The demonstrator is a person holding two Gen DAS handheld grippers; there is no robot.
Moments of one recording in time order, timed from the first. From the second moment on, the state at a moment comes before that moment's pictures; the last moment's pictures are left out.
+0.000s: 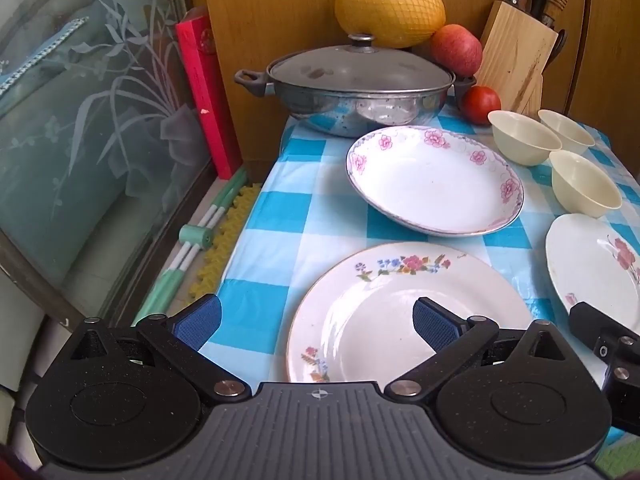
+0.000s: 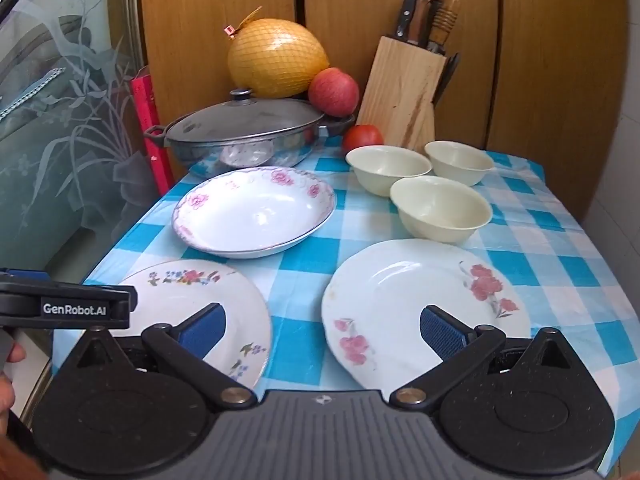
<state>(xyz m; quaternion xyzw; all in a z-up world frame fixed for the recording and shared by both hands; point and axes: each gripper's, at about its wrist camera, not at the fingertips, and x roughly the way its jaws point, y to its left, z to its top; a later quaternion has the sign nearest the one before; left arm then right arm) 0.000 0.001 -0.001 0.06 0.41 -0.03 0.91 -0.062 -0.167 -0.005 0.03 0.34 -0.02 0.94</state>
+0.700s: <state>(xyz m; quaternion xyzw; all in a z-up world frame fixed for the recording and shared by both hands) 0.000 0.011 -0.010 0.07 0.42 -0.02 0.91 -0.062 -0.147 -0.015 0.04 0.37 0.02 0.93</state>
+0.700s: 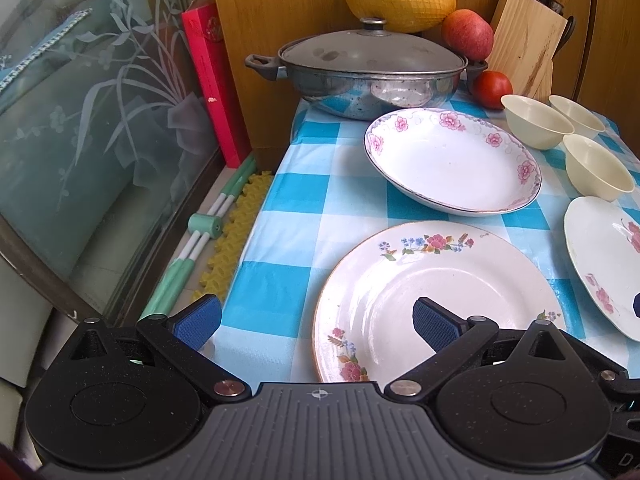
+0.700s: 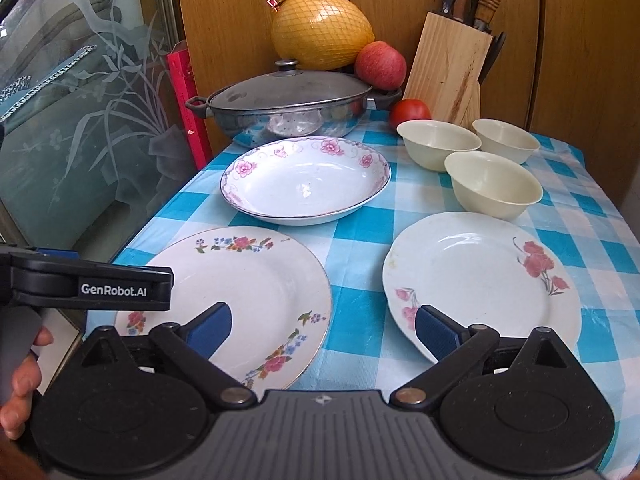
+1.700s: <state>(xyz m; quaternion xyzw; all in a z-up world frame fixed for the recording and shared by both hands) 0.002 0.010 -0.017 0.09 0.43 -0.02 0.90 -0.055 -0.151 -0.022 0.05 0.38 -0.01 0.92</state>
